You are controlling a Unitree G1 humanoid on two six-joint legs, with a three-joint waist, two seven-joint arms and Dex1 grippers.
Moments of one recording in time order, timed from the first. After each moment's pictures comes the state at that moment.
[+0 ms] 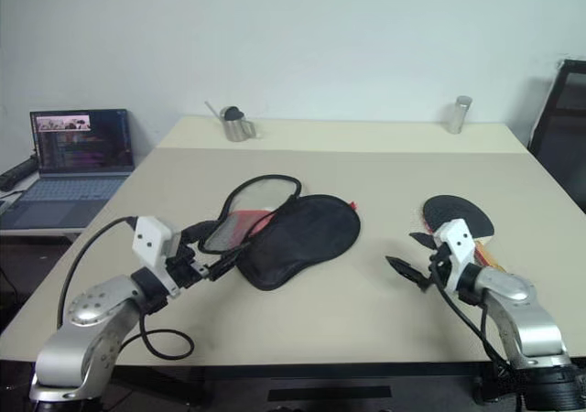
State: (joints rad) left arm -0.15 0.57 0.22 -0.29 -0.41 0.38 -0.63; right arm -0.25 -0.62 -0.10 -0.09 0.40 0.39 0.81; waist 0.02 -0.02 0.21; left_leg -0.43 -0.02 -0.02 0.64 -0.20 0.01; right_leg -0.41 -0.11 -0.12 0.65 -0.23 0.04
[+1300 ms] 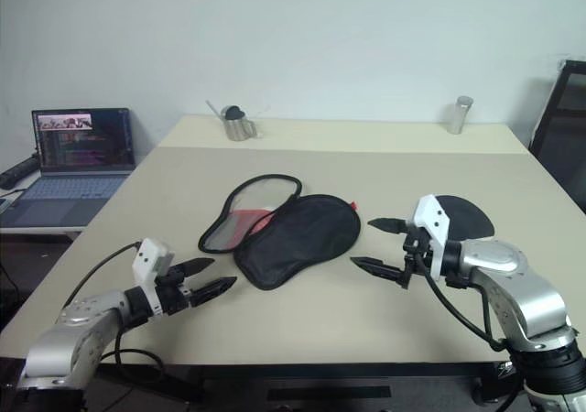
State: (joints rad) left arm -0.18 0.67 0.19 0.04 -0.46 0.46 -0.87; right arm -0.41 -0.67 -0.02 -0.35 0.53 0.57 0.91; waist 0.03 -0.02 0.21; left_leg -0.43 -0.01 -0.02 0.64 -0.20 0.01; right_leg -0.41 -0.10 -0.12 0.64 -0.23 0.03
